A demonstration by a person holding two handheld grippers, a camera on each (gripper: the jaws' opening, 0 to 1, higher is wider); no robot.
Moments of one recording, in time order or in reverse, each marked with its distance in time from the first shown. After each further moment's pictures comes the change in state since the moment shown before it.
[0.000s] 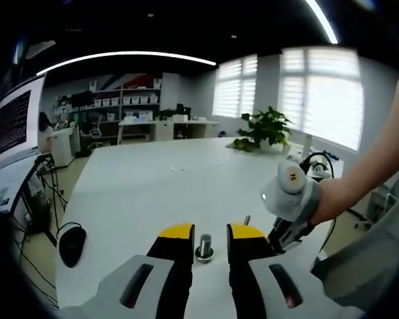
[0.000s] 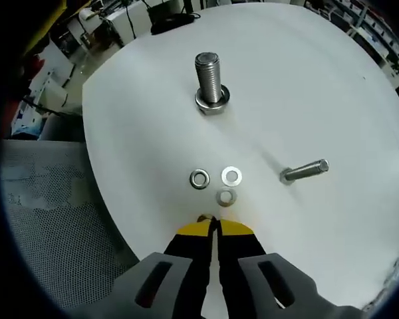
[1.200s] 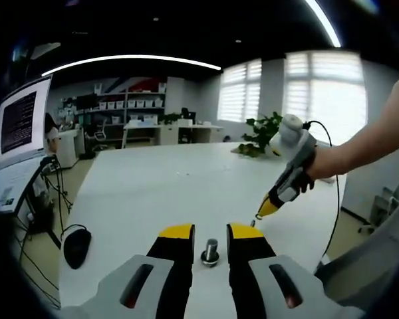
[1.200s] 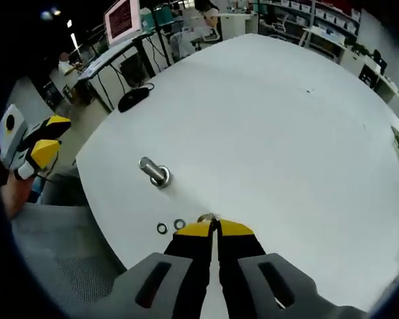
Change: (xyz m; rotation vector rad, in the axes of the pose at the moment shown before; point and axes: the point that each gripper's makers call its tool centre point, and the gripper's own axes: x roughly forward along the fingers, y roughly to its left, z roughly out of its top) left arm -0.003 0.008 0.006 -0.007 -0.026 0.028; right arm -0.065 -0.072 0.060 0.202 -0.247 -0.041
